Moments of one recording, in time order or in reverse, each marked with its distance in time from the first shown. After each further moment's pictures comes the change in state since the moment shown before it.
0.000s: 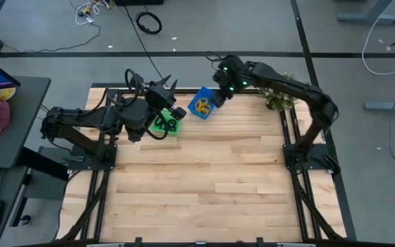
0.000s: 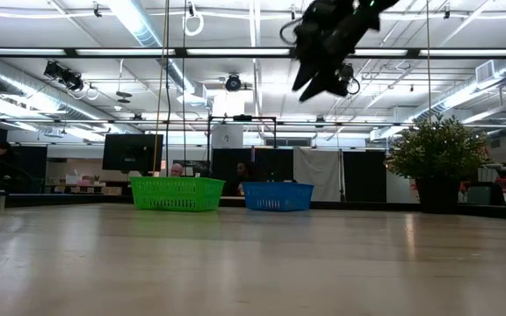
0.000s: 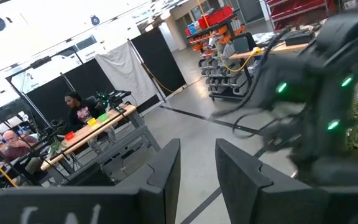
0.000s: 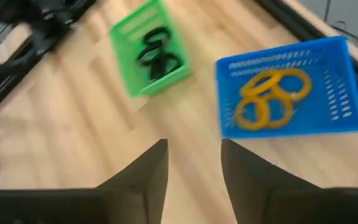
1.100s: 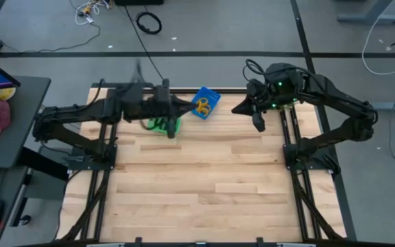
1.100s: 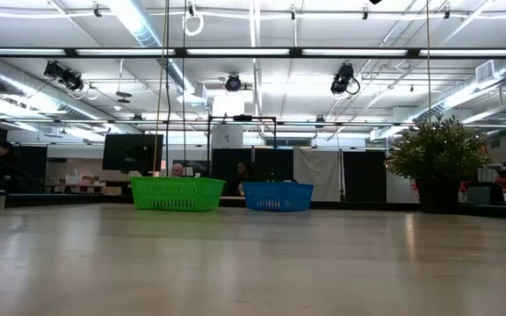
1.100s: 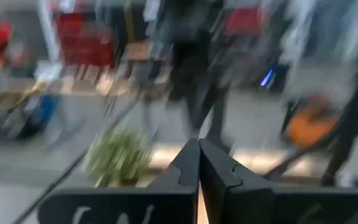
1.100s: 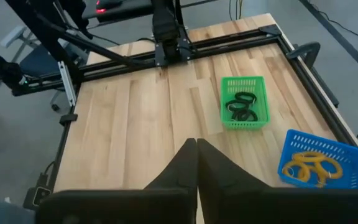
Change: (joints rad) left arm 0.206 -0.128 -0.231 0.099 1.134 -0.365; right arm 0.307 -0.451 0.000 -0.073 0.070 -0.185
